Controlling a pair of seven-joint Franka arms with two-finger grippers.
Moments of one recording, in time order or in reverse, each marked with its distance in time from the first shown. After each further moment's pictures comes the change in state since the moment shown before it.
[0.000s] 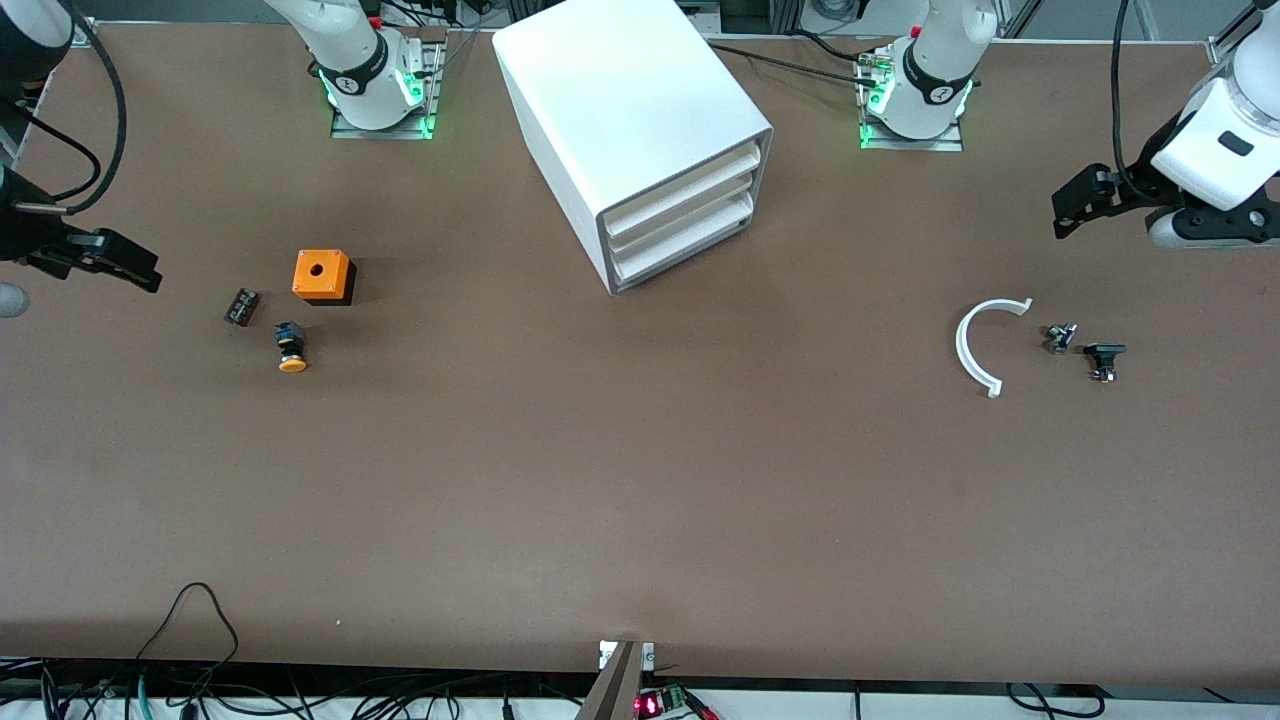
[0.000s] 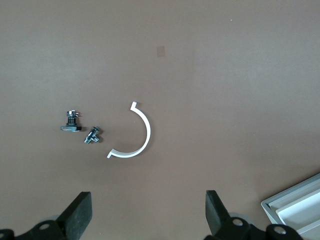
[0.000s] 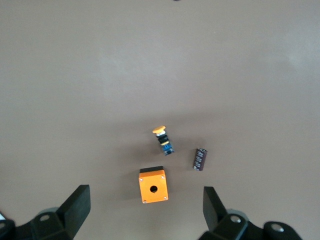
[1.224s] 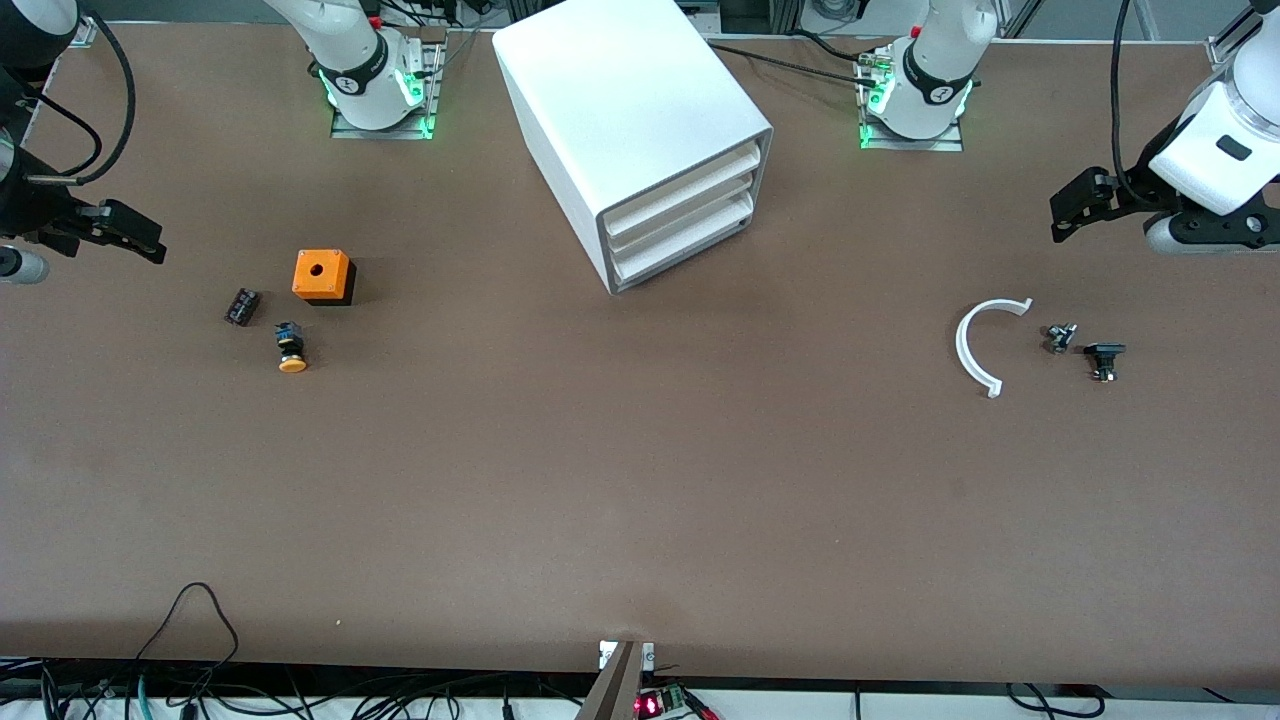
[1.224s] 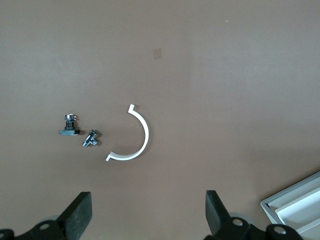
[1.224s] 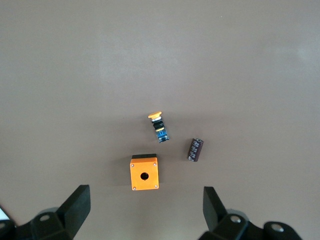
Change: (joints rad) left arm -0.002 0.017 -0.008 0.017 0.000 0.000 0.009; right arm 0.005 -0.110 -0.020 -0.165 0.012 0.050 -0.091
